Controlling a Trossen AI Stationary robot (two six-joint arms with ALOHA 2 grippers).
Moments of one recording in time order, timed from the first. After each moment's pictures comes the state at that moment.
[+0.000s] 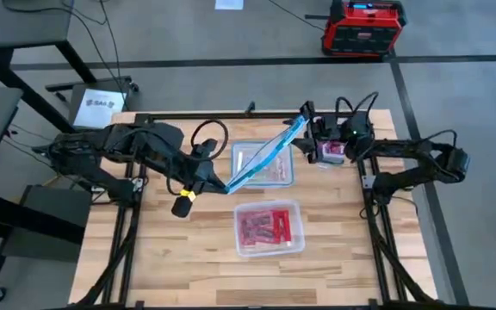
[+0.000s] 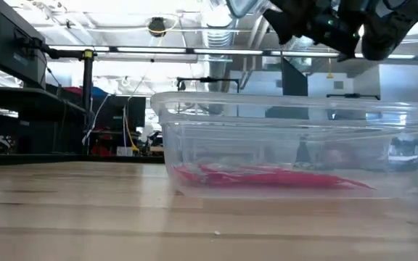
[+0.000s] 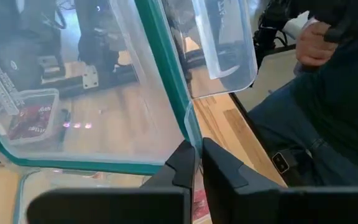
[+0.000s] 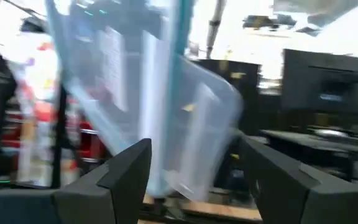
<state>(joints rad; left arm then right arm) -0.18 1.41 1.83 -0.83 0.08 0.09 -0.53 1.26 0.59 1.16 -0.68 0.15</state>
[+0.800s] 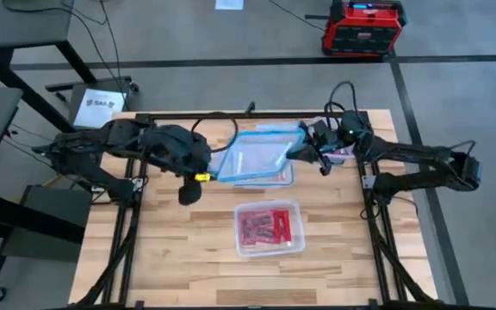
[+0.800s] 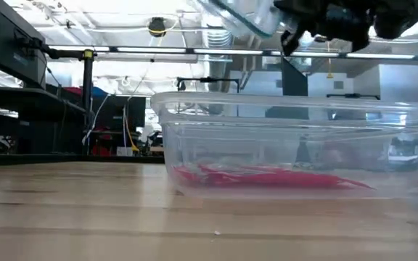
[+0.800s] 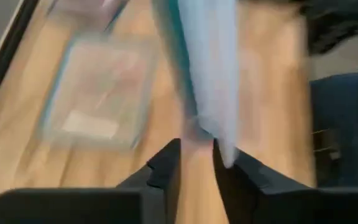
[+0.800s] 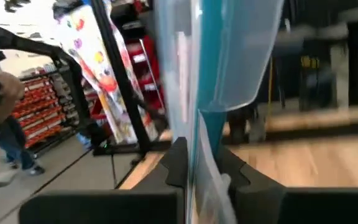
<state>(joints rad) -0.11 1.41 1.83 -1.26 -0.12 -0.30 -0.49 1.04 0.62 0.45 -0.77 0.30</state>
